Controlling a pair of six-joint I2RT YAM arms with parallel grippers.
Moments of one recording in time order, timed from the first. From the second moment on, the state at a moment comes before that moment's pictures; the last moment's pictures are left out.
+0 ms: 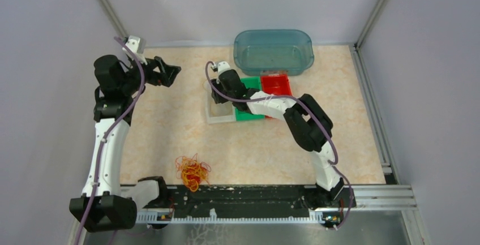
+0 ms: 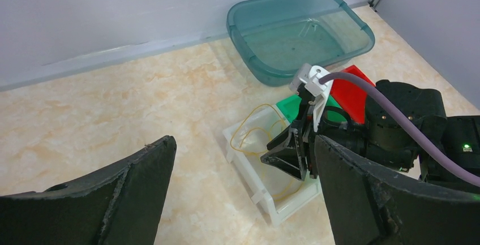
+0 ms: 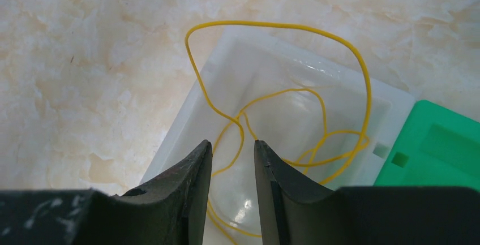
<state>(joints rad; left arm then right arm) 0.07 1.08 1.15 -0.21 0.57 -0.08 0.82 2.09 1.50 0.09 0.06 0.26</state>
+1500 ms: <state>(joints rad) 0.07 1.08 1.11 -0.20 0.61 -0.09 0.62 2.20 1.76 0.04 -0.41 0.32</state>
